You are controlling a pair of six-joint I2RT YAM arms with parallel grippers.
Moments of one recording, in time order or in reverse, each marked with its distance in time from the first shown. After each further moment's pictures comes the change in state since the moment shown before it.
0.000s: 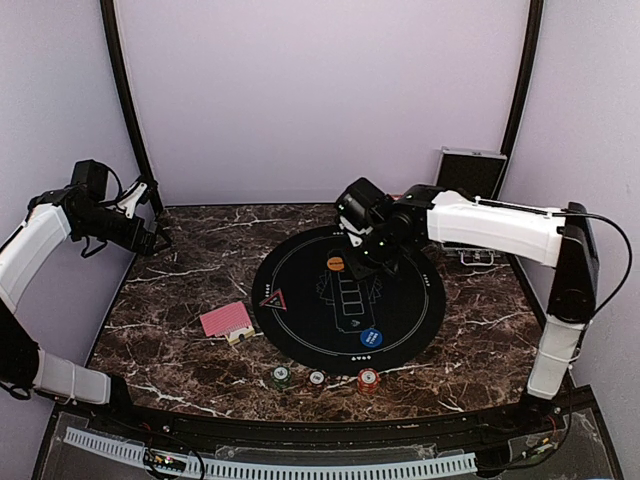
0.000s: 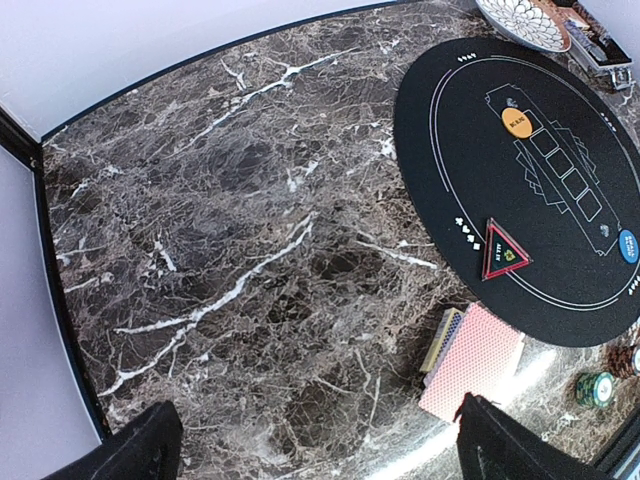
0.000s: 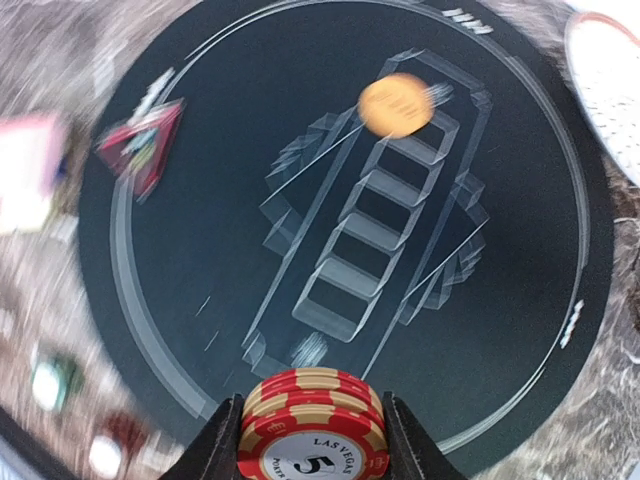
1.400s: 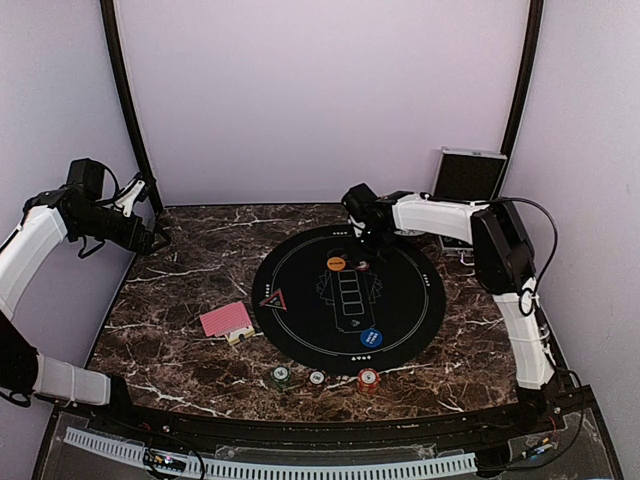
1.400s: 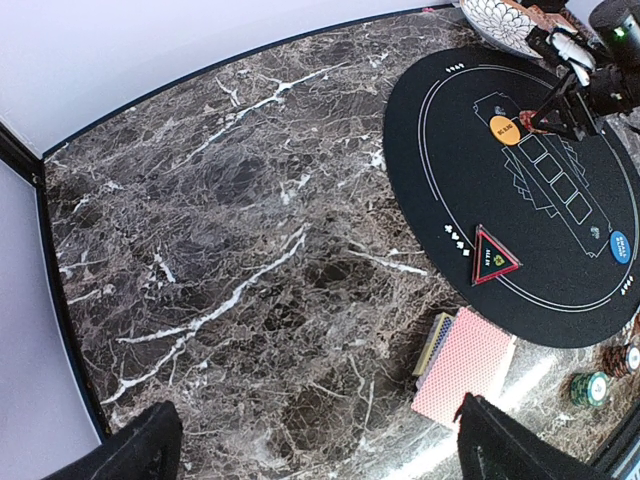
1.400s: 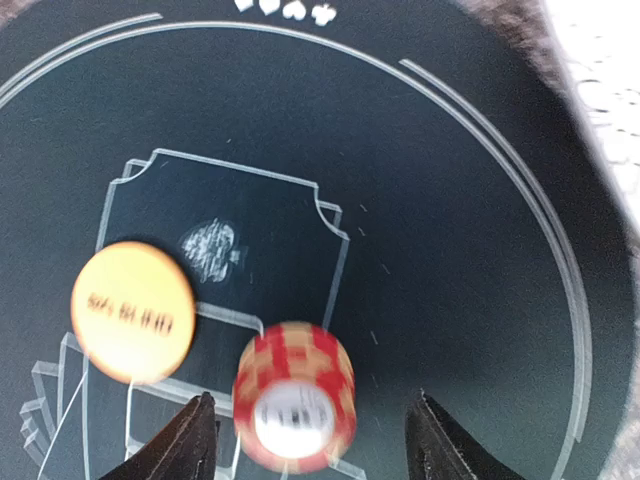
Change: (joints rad) left arm 0.000 -0.032 0.000 -0.001 0.022 0.008; right arm -0.281 0.518 0.352 0.109 -0.019 -0.055
